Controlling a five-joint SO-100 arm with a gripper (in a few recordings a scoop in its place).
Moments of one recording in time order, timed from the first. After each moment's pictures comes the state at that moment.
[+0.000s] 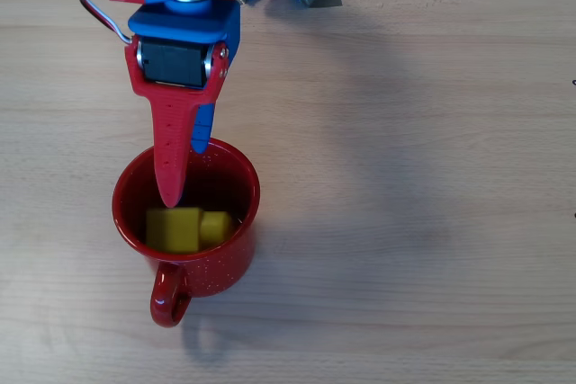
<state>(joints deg) 8.5 62.5 41.3 85.3 0.7</state>
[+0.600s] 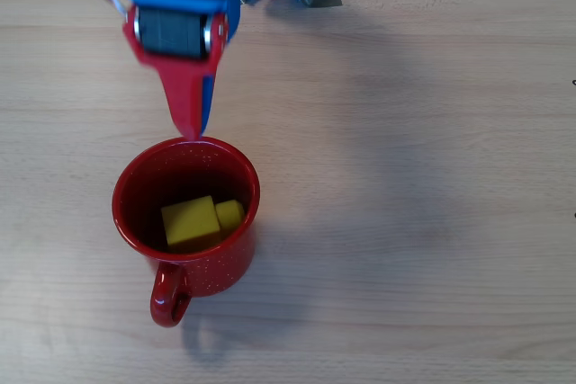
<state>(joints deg) 8.5 72.9 51.2 80.1 0.7</state>
